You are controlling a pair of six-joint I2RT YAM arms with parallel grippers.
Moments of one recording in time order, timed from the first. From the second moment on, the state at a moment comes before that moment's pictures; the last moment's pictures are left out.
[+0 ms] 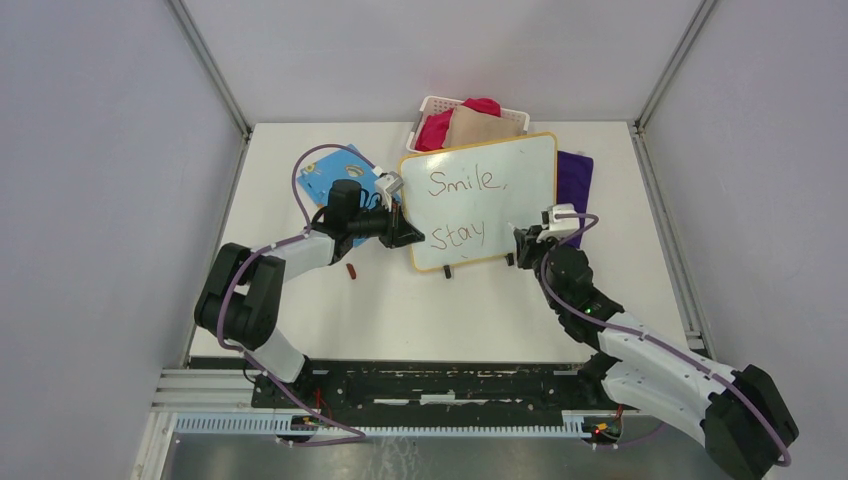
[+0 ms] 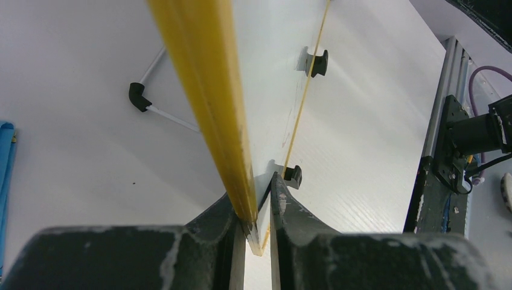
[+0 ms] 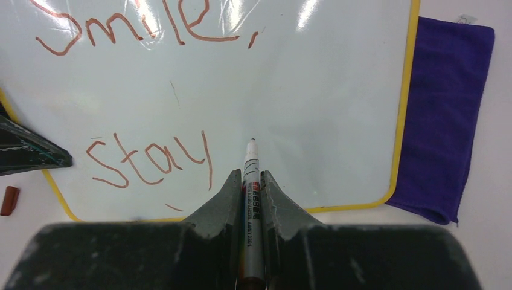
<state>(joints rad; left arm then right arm) -0.35 1.62 0.81 0.28 0.78 -0.12 0.66 0.88 0.37 0.35 0.46 0.23</state>
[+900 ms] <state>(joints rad) -0.35 1.65 0.82 0.28 0.78 -0.12 0.65 1.01 0.35 0.54 0.38 0.17</state>
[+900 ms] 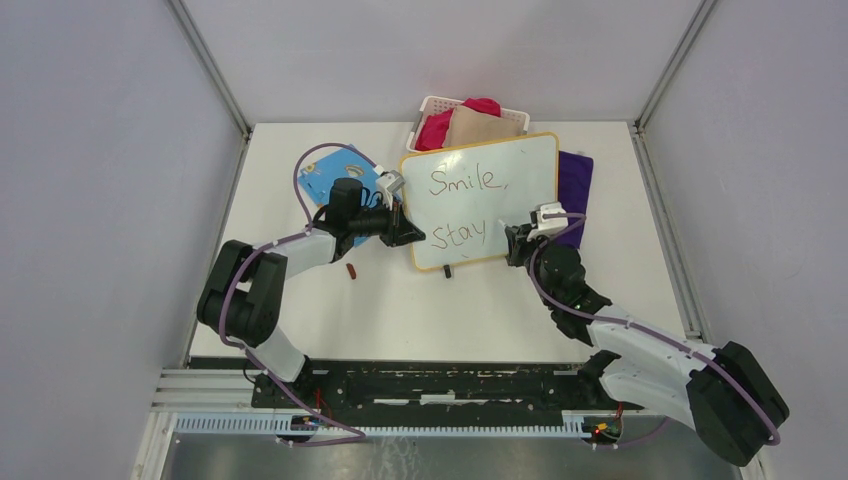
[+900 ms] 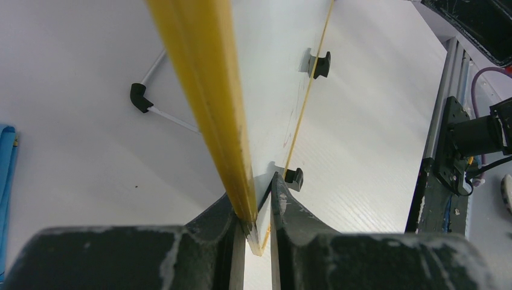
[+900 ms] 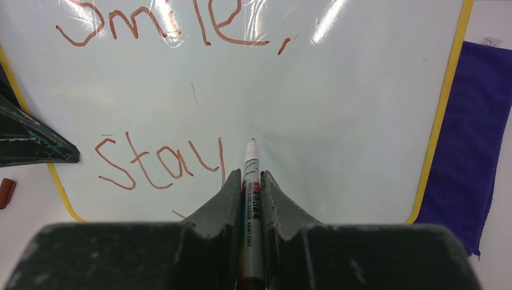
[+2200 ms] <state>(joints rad) -0.35 1.65 0.83 0.27 0.78 -0.12 0.65 1.10 0.46 0.51 0.39 0.12</state>
